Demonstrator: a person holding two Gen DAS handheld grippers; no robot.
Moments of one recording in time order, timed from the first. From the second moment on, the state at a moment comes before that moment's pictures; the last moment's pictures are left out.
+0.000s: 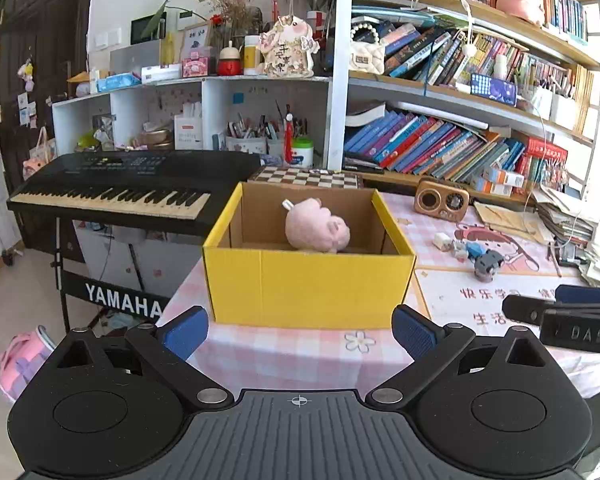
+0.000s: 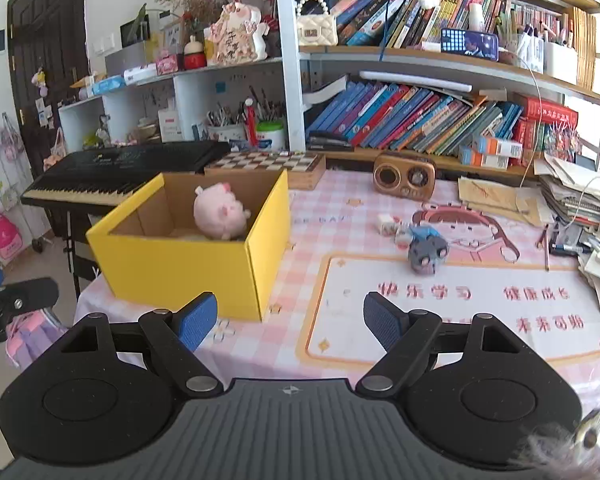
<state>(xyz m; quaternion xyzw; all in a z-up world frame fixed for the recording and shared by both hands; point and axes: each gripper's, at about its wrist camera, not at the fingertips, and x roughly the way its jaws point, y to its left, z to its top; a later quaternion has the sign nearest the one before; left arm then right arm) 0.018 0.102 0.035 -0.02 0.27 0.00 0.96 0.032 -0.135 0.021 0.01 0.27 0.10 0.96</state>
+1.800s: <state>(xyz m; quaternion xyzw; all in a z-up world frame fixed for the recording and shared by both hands) 0.054 -0.014 -0.012 0.03 0.33 -0.15 0.93 0.007 -0.215 -0.027 0.03 0.33 -0.04 0.94</state>
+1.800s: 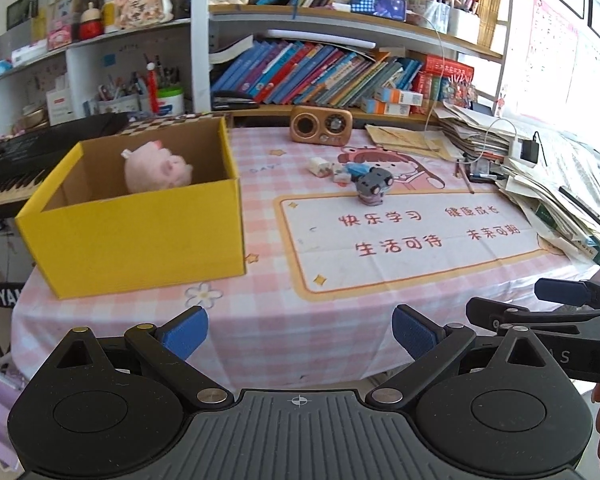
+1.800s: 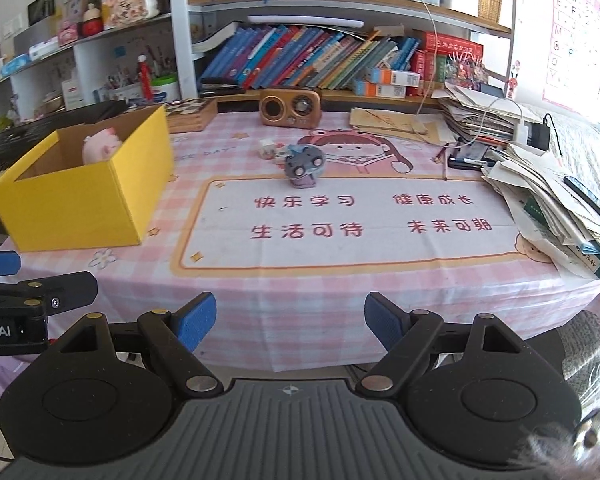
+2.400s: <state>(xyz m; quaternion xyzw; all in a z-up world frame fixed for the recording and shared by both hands) 0.112 -0.069 -0.020 0.01 0.34 -0.15 0.93 0.072 -0.270 -0.032 0.02 0.35 -0.03 0.94</state>
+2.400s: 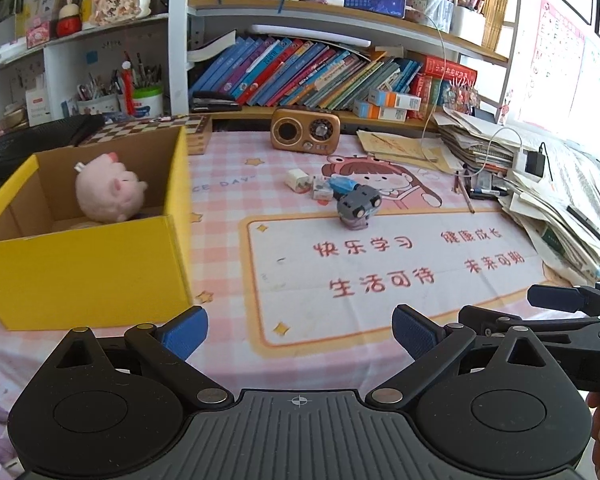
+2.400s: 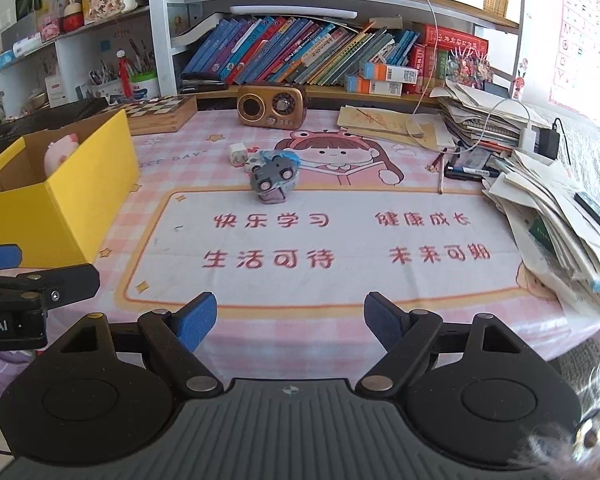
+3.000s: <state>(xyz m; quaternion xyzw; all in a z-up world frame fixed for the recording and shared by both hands) 0.192 -0.152 -0.036 0.01 0.37 -0.11 0.92 0.161 -0.367 -0.041 0.03 0.36 -0.01 0.93</state>
